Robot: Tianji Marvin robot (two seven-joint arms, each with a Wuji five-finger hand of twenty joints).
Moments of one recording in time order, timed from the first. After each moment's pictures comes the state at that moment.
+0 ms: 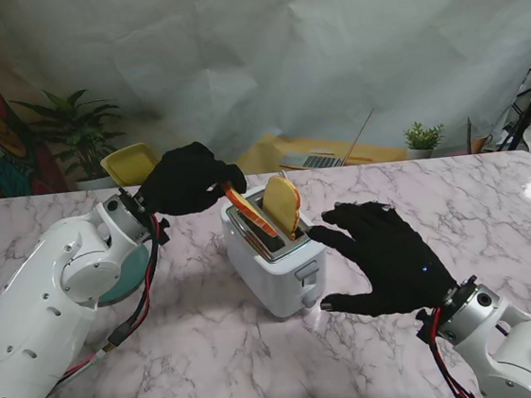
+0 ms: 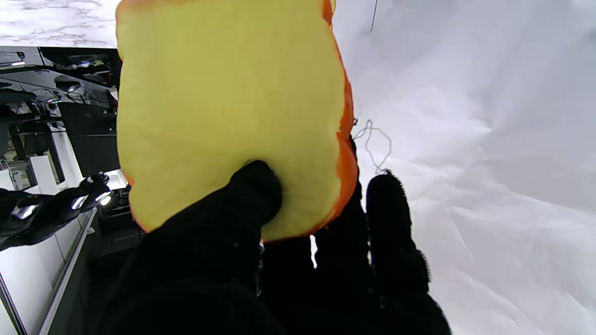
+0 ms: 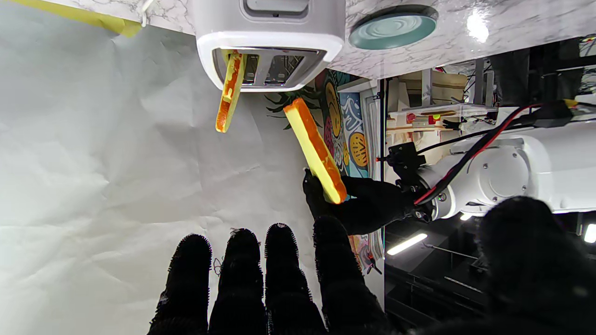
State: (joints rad) left arm 1.19 -1.06 -1.20 -1.56 1.01 -0.66 0.14; right arm -2.03 -1.08 1.56 -2.22 -1.05 -0.37 -0.04; left_hand 1.05 -0.39 0.61 -0.18 0.57 -0.14 0.97 0.73 0.96 -0.05 0.42 0.63 0.95 0.04 0.39 0.83 0.40 0.03 0.95 0.45; right_hand 0.23 -0.25 0.51 -0.14 0.35 0.14 0.25 0.20 0.26 0.17 0.43 0.23 0.27 0.08 0.20 0.17 -0.03 0.11 0.77 0.11
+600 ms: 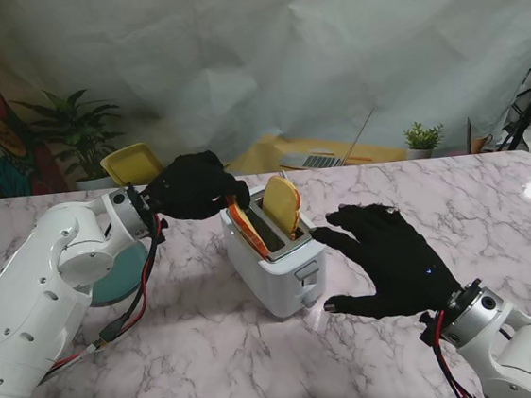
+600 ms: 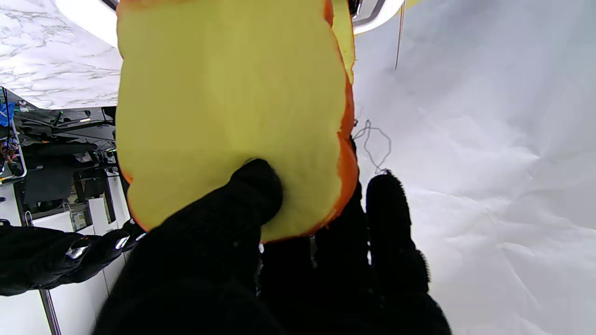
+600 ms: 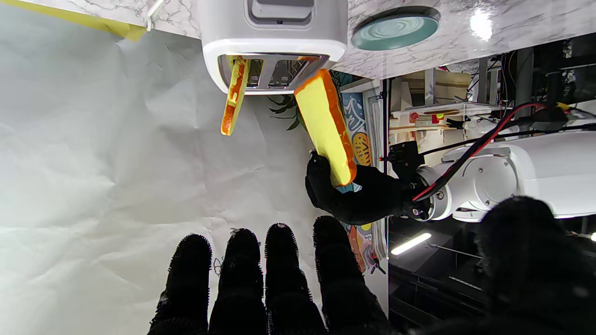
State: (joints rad) left arm 1.12 -1.04 -1.16 -1.51 1.01 -0.78 0.04; right arm -2.05 -1.08 1.57 -2.22 -1.05 -0.37 -0.05; left_hand 1.05 -0.40 0.62 -0.18 0.58 -0.15 0.97 0.75 0.96 -0.05 0.42 0.63 0.95 0.04 0.39 0.83 0.40 0.03 0.95 0.45; right_hand 0.23 -0.25 0.51 -0.14 0.35 0.14 0.24 0.20 0.26 0.17 0.43 0.23 0.27 0.08 0.20 0.17 -0.03 0.11 0.77 0.11
